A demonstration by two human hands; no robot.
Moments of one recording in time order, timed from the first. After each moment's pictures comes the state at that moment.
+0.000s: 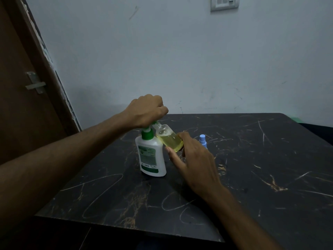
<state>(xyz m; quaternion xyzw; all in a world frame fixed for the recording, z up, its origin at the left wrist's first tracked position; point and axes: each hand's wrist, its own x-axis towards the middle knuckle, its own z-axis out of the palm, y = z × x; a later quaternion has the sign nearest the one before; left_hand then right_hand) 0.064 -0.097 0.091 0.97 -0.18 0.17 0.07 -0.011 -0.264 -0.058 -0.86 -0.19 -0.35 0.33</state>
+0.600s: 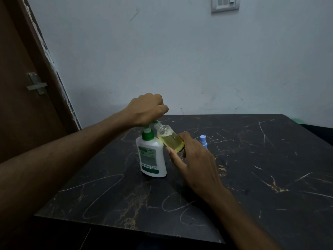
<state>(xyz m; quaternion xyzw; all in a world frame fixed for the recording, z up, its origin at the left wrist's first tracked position) 0.060 -0.100 0.098 0.97 -0.17 0.16 0.08 -0.010 -0.263 -0.058 -0.85 -0.19 -0.36 0.32</state>
